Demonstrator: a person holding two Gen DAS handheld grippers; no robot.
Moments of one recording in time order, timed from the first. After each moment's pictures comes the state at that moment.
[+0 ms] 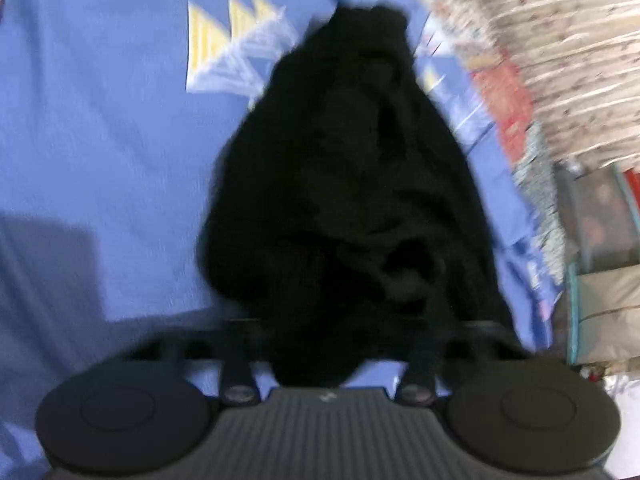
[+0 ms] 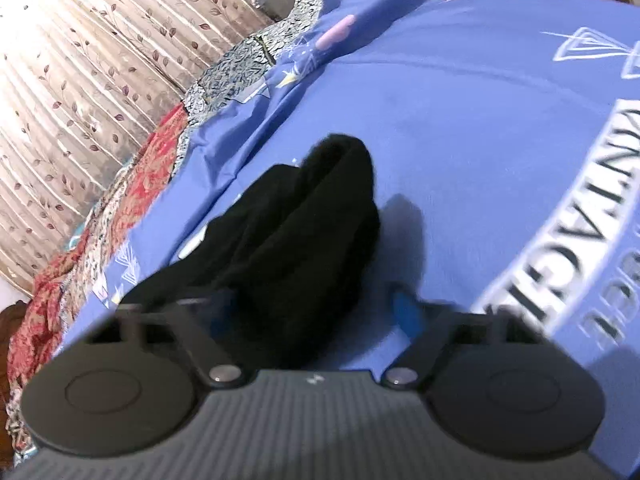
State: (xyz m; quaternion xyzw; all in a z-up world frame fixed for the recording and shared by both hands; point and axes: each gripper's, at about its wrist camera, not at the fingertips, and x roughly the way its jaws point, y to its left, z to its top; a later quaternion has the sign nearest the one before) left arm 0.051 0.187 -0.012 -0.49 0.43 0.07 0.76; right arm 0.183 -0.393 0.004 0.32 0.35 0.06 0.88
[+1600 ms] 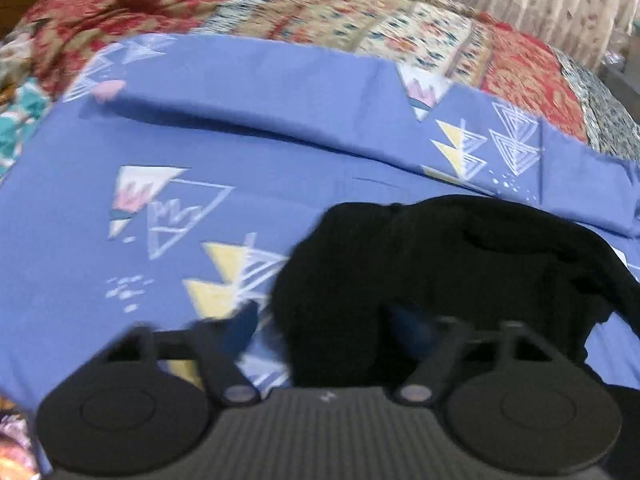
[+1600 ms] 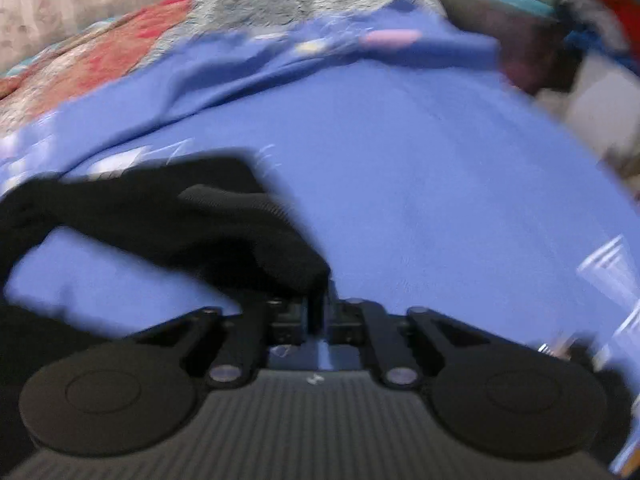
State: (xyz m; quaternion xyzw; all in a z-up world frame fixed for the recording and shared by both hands) left arm 0.185 0.223 0.038 -0.14 0.43 0.16 0.88; right arm 0.264 -0.396 0.022 0.03 0.39 0.01 0.92
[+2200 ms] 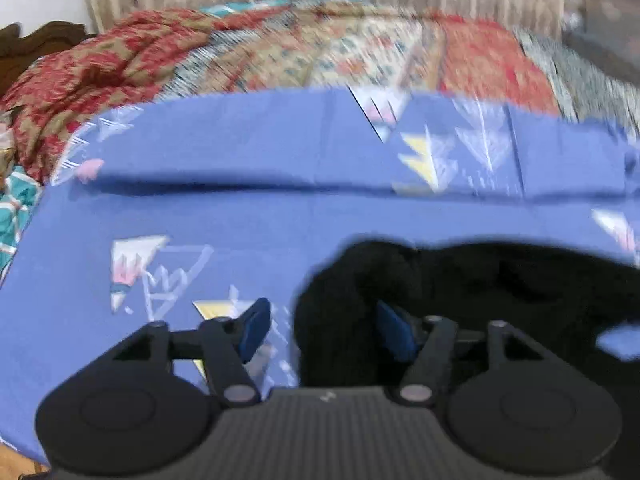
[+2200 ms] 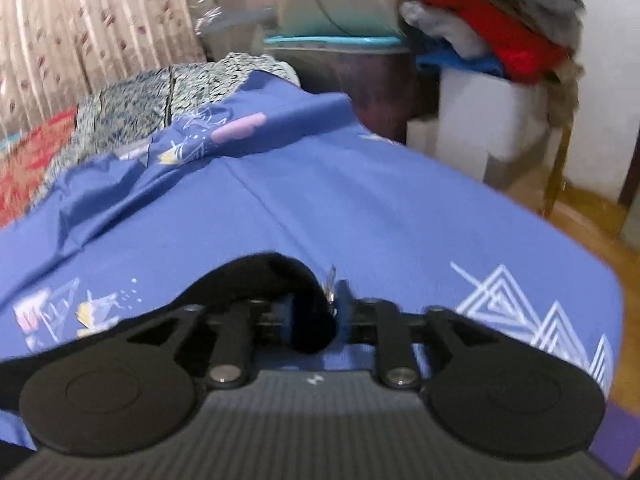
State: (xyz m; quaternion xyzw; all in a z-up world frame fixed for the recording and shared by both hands) left arm 0.186 0.204 0.063 -0.04 0.40 0.15 0.90; right arm 0.259 -0.462 0.050 0.12 0.32 -0.13 0.93
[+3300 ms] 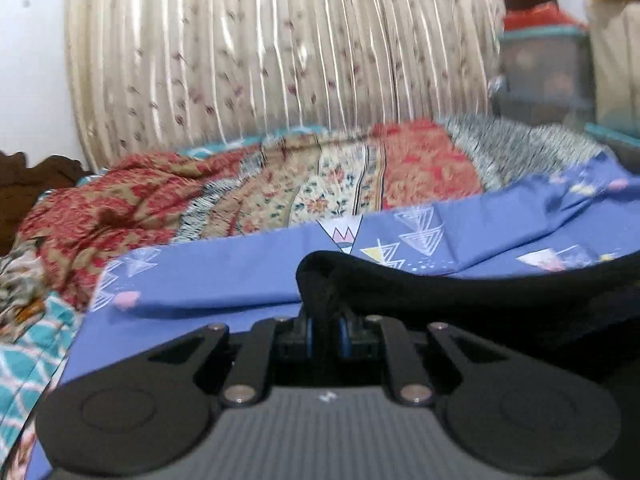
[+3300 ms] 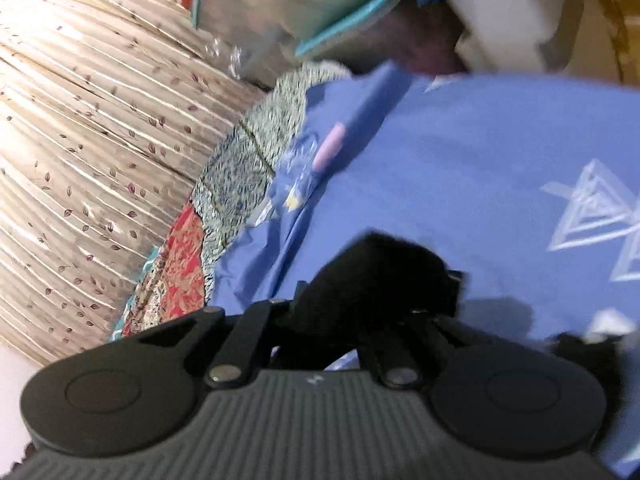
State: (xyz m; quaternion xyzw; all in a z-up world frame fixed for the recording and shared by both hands) left arm 0.042 0.155 0.140 0.07 0.24 0.10 0.96; right arm 0.243 -0.512 0.096 0.42 0.30 0.05 0.86
